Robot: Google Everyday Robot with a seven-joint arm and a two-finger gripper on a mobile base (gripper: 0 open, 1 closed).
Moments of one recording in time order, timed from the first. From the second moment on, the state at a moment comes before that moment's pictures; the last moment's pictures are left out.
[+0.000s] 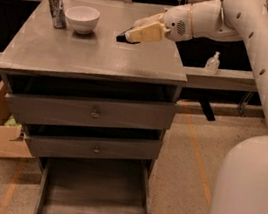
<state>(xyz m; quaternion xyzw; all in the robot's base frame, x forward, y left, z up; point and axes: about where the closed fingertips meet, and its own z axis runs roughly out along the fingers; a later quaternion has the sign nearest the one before) 0.708 0.011 0.963 -0.50 0.65 0.38 0.42</state>
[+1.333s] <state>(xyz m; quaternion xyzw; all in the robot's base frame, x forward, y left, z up) 0.646 0.061 0.974 -0.54 0.60 0.37 0.47</state>
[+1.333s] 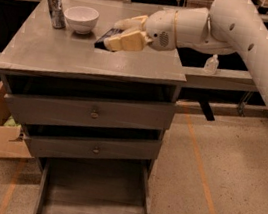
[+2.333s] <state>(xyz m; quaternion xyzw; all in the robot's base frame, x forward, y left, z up) 0.495 0.144 0.830 -0.64 0.57 0.37 0.36</state>
